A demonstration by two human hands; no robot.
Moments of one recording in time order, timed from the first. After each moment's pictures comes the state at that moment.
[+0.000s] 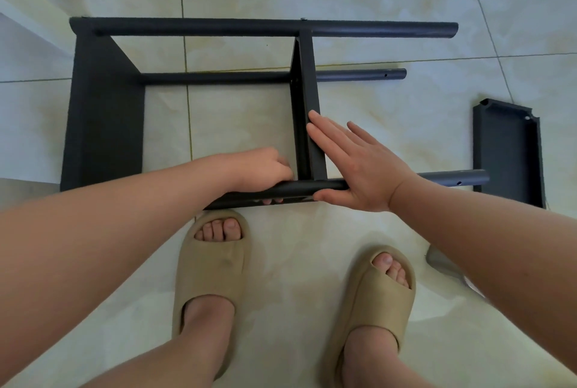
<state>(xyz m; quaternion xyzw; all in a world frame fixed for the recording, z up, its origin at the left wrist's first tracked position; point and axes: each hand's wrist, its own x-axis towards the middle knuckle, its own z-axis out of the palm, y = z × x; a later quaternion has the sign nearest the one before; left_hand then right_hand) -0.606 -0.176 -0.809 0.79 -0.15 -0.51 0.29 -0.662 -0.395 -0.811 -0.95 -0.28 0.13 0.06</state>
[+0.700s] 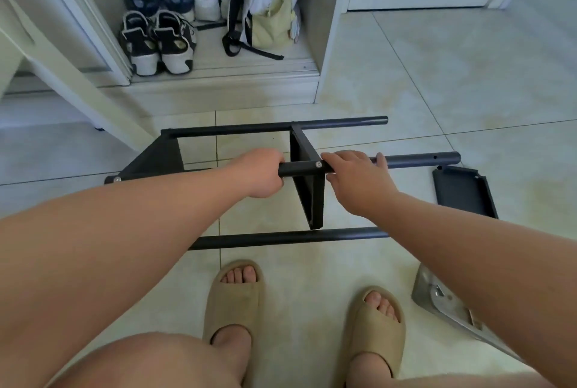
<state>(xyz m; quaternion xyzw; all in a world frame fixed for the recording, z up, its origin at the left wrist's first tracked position) -0.589 -0.170 -0.666 0.94 -0.20 -0.23 0.12 -0.658 -0.362 -0.661 -0.99 -0.01 0.14 0.03</state>
